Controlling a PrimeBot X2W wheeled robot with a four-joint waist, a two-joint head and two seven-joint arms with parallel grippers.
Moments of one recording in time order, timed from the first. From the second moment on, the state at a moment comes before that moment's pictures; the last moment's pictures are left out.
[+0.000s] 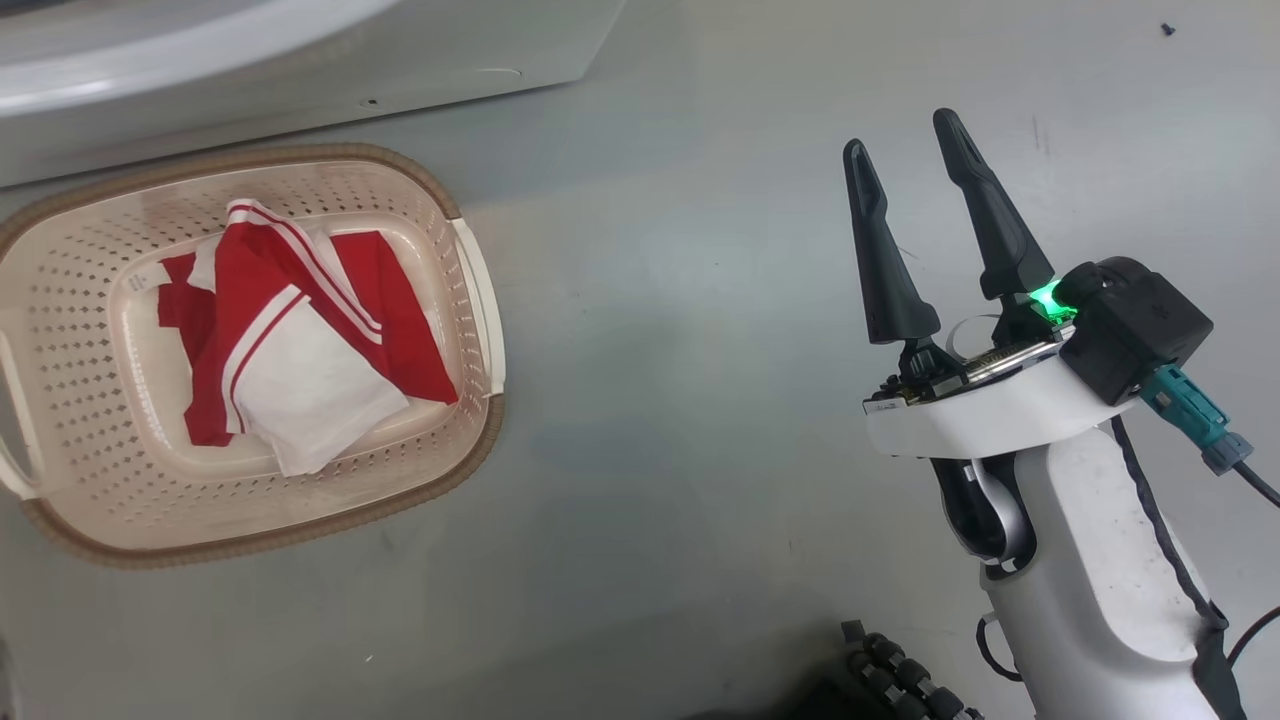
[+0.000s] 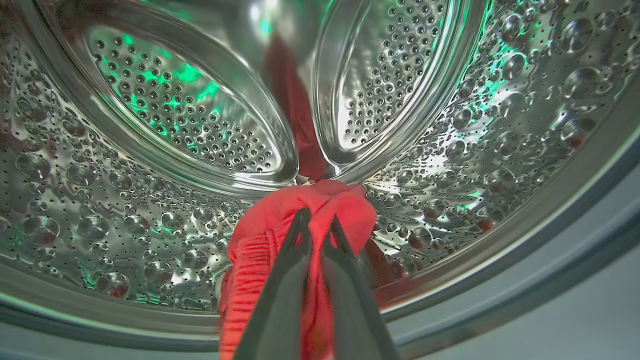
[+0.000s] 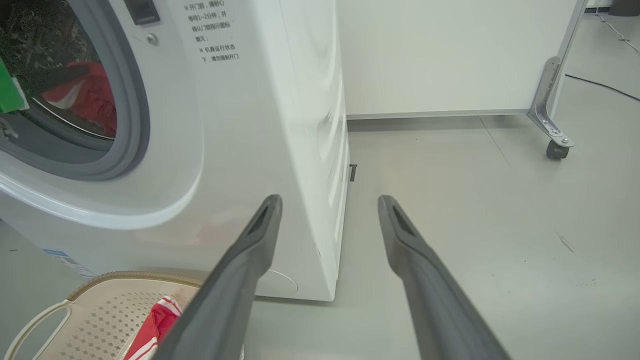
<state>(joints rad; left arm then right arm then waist) -1.05 0.32 -0.04 0.37 -0.21 -0.03 0.12 -0.39 -0.05 0.30 0.01 0.35 0.09 -0.26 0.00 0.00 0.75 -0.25</state>
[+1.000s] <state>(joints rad) -0.56 0.15 -0.03 0.20 -0.24 0.04 -0.24 -0.20 -0.05 0.25 0.11 0.26 0.10 -0.26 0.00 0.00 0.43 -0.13</state>
